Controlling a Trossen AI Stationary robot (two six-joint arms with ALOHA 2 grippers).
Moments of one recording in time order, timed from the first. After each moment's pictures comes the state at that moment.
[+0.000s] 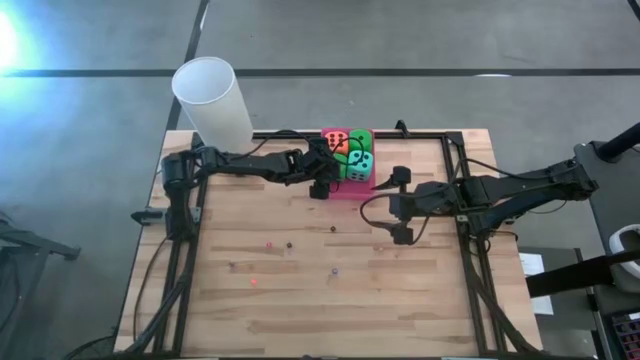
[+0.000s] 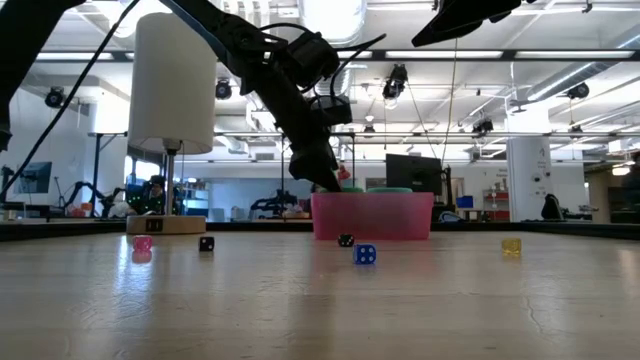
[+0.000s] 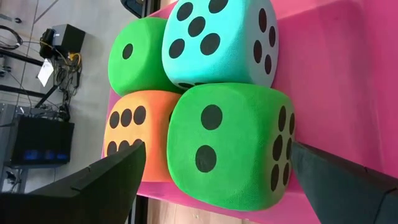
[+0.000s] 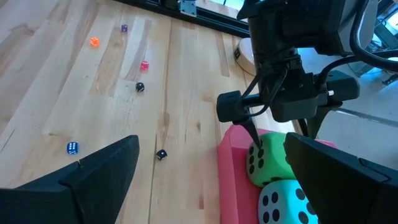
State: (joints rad) left arm 0.29 1.93 1.30 -0.18 -0.32 0.60; right arm 0.17 1.07 0.93 -0.43 0.32 -0.13
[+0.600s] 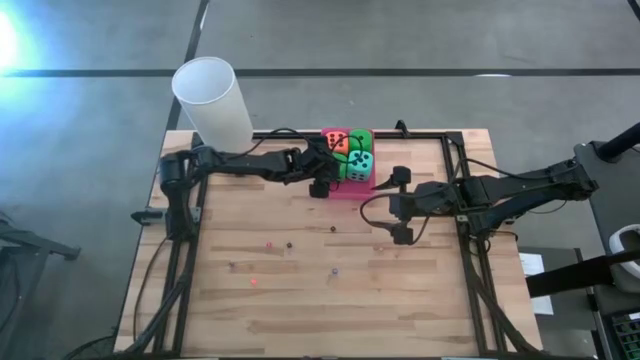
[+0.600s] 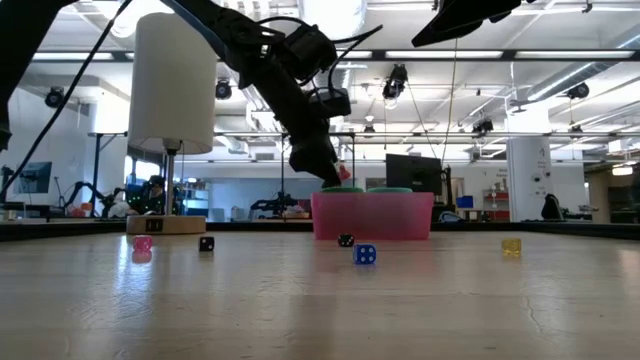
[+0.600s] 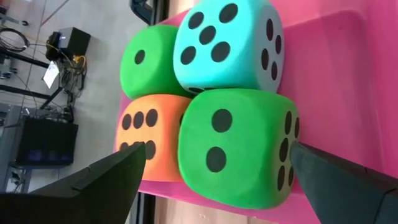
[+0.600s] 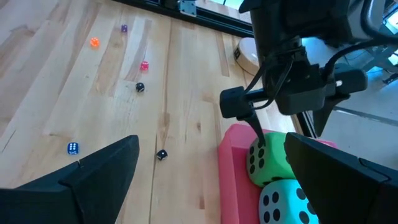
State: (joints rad) left arm 0.29 1.90 1.30 -0.18 -0.32 0.60; right arm 0.17 1.07 0.93 -0.43 0.32 -0.13
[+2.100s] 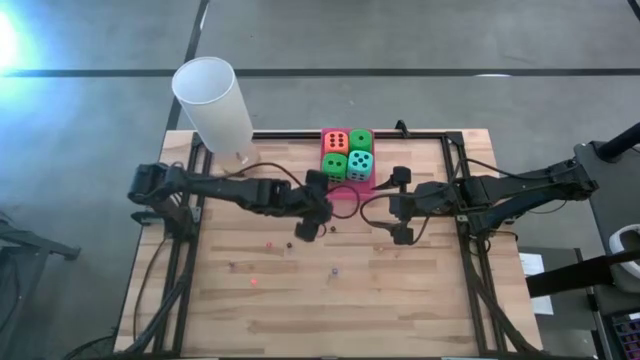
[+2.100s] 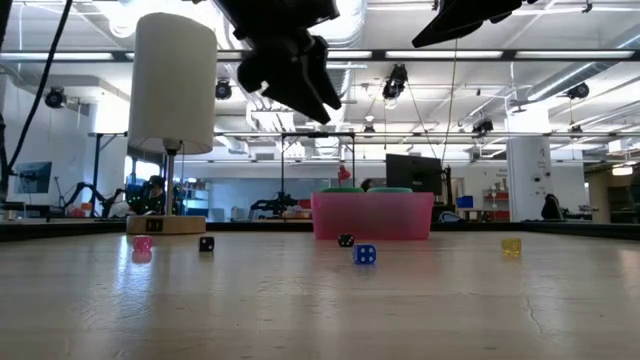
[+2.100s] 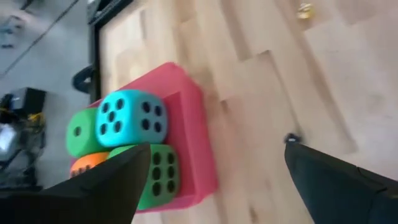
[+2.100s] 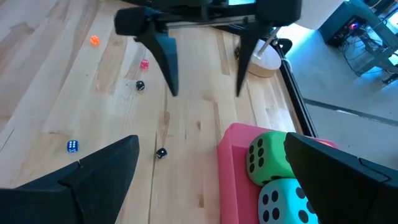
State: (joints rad) left arm -0.03 1.70 1.30 -0.44 -0.31 0.49; right arm 0.17 1.07 0.93 -0.43 0.32 -0.13
